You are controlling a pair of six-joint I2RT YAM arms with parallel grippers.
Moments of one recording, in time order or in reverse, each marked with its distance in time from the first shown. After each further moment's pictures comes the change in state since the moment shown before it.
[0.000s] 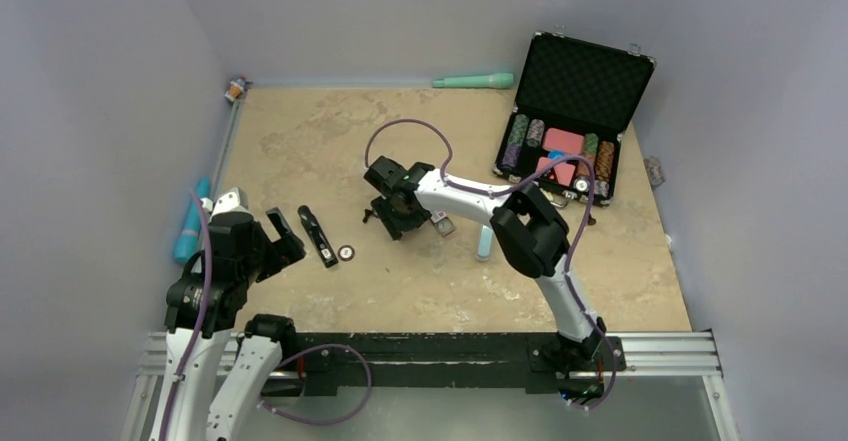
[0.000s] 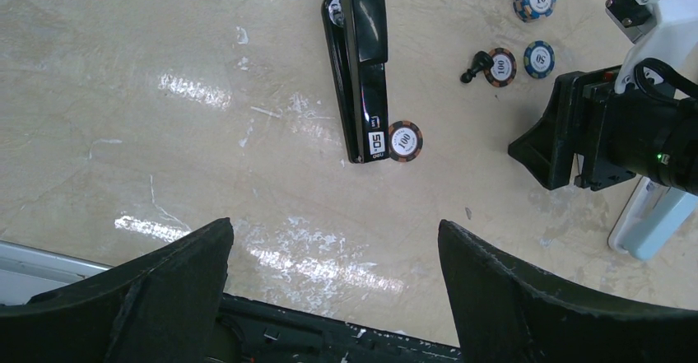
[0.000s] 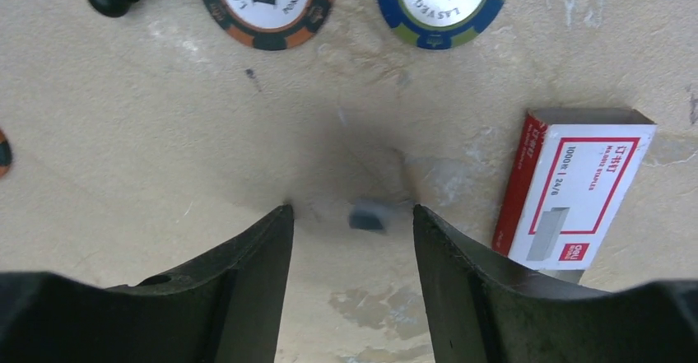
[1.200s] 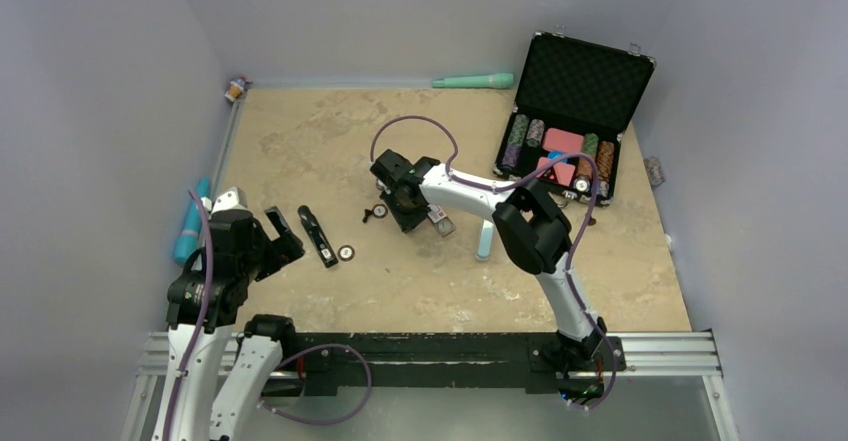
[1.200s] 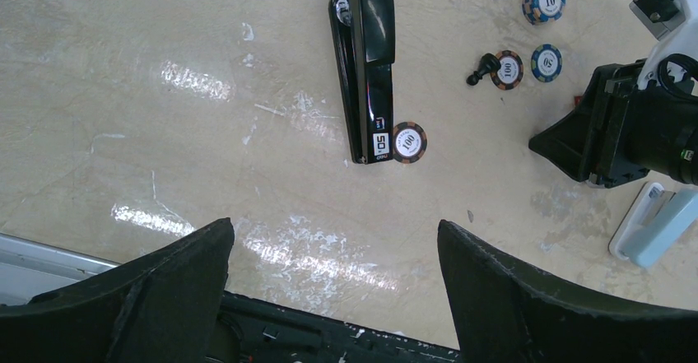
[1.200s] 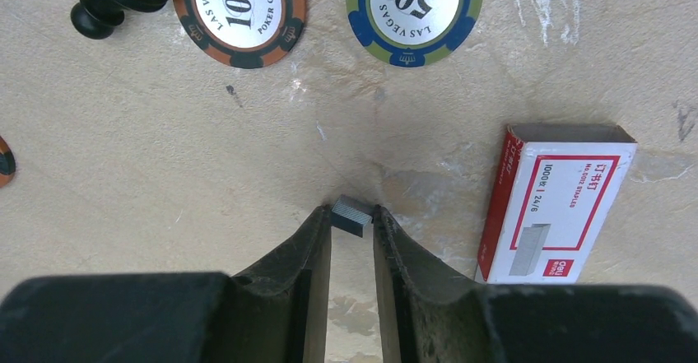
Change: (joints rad) left arm 0.034 0.019 0.000 0.000 0.011 0.000; right arm -0.038 0.010 0.002 0.011 -0.055 -0.007
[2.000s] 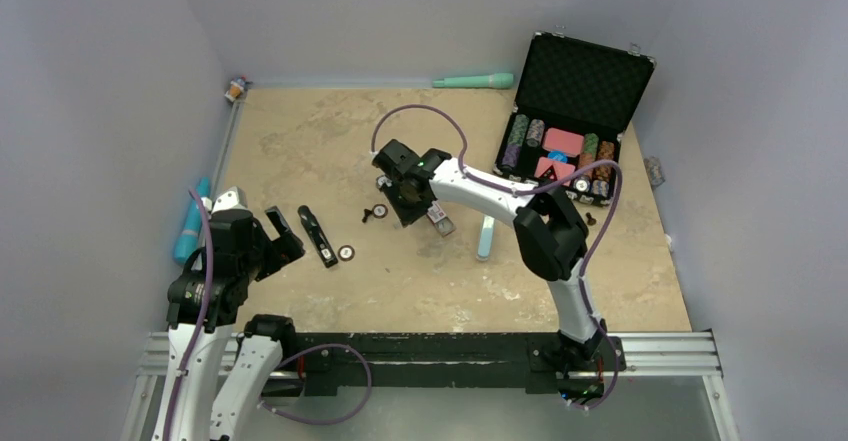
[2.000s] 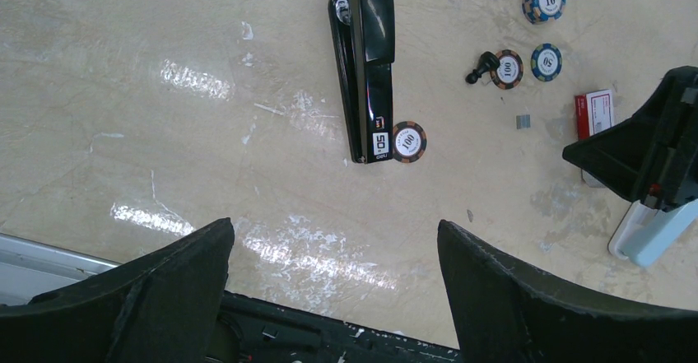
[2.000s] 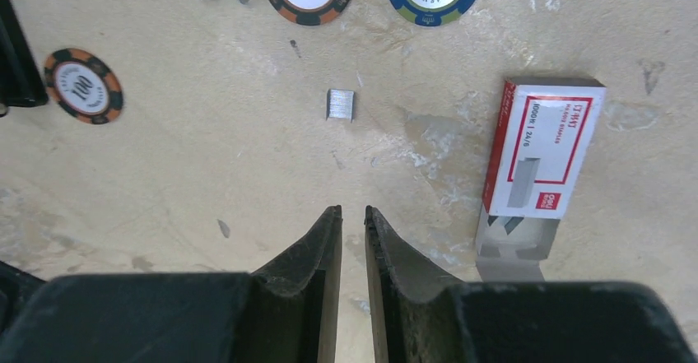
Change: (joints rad) left arm 0.002 0.002 0.000 0.000 0.003 0.000; right arm 0.000 -0.095 -0.006 -0.045 -0.049 0.013
